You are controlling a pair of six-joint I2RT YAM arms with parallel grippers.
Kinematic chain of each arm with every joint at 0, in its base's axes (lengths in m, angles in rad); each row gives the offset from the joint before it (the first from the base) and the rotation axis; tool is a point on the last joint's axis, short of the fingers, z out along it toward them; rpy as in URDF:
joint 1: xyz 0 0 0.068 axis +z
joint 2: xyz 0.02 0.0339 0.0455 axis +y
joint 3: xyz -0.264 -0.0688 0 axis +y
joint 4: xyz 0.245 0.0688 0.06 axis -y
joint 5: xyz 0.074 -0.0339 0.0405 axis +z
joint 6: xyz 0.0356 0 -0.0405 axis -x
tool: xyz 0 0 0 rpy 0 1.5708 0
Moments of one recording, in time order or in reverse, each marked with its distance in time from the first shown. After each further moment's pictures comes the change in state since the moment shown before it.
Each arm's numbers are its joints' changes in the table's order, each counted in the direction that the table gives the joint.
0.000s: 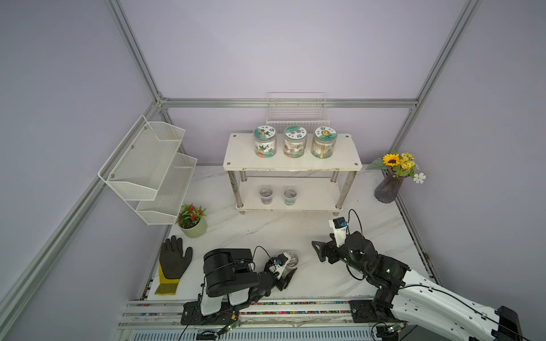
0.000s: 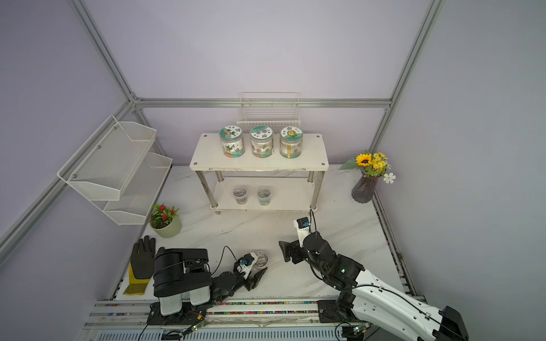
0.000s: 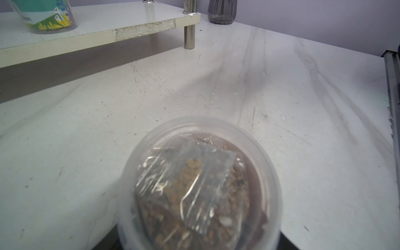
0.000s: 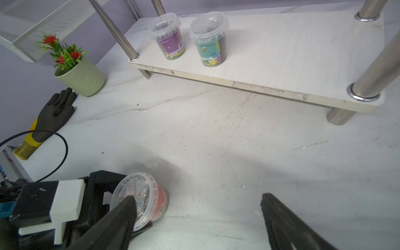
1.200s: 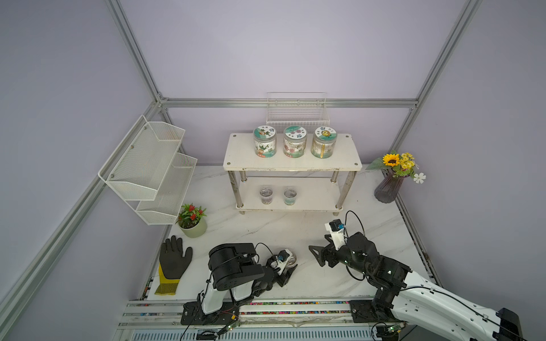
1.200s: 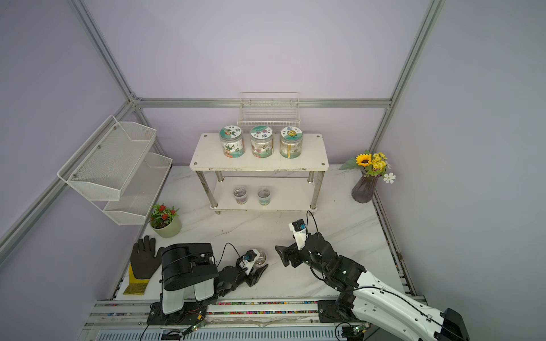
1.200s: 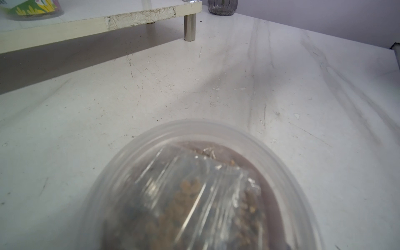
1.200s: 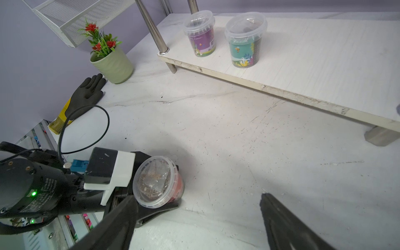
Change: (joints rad) left arm 0.079 0.088 -0.053 0.009 -0.108 -0.003; right arm 0.002 -0.019 0.016 0.034 0.106 0.071
